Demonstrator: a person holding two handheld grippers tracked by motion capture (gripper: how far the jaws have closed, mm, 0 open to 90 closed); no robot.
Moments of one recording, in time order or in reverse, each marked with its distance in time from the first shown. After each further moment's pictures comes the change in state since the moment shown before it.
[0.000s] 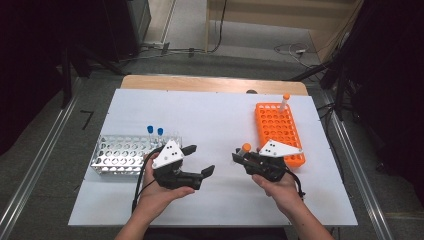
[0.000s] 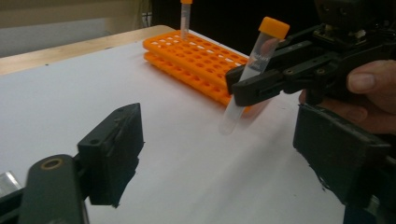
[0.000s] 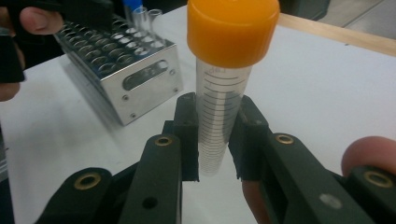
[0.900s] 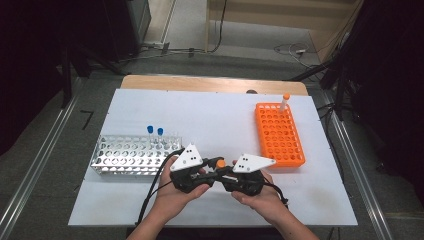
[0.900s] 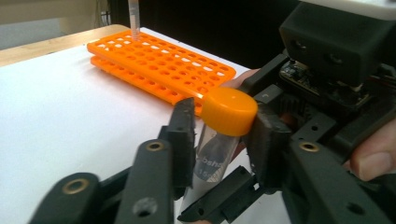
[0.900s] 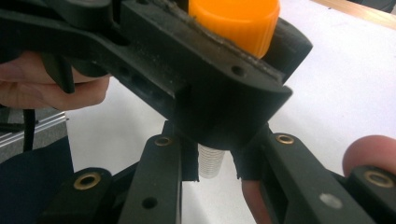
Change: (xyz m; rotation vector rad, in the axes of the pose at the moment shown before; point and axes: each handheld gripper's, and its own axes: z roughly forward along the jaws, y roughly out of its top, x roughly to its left) left arm -0.019 0.002 0.026 0.017 -0.119 0.042; right arm 0.050 0.001 0.025 0.069 0.135 -0.104
